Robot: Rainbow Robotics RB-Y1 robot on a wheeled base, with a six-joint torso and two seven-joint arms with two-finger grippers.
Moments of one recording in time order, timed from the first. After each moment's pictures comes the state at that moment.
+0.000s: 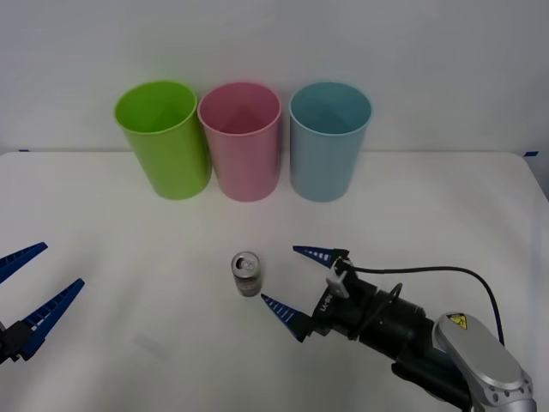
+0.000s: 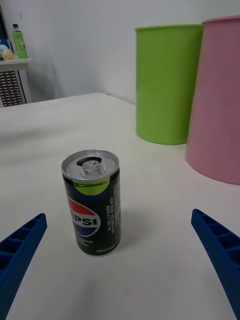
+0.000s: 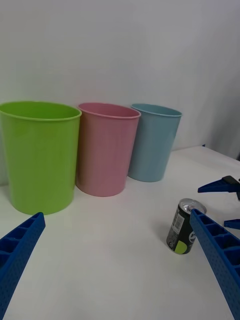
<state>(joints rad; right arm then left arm) -0.04 -0.28 0.30 -1.42 1.18 -0.73 0.37 0.35 0.40 0.52 -1.66 -0.96 -1.22 0.00</state>
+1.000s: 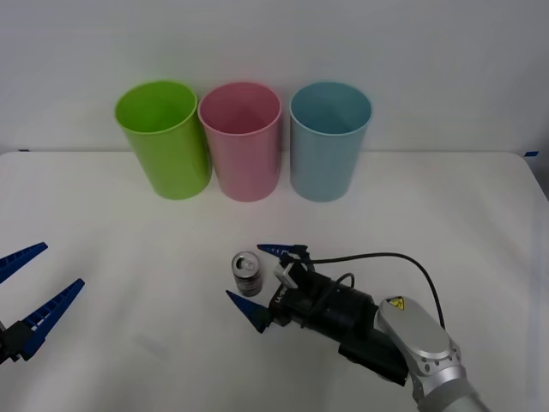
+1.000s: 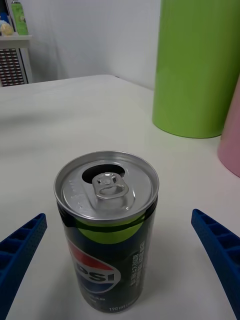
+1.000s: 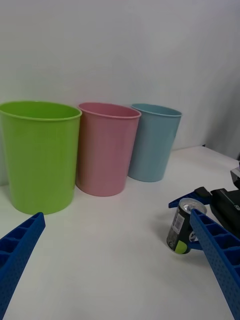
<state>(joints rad) -0.20 -0.13 0.35 -1.19 1.28 -0.65 0.41 0.35 0.40 0.52 -1.66 -0.96 -1.22 0.00</state>
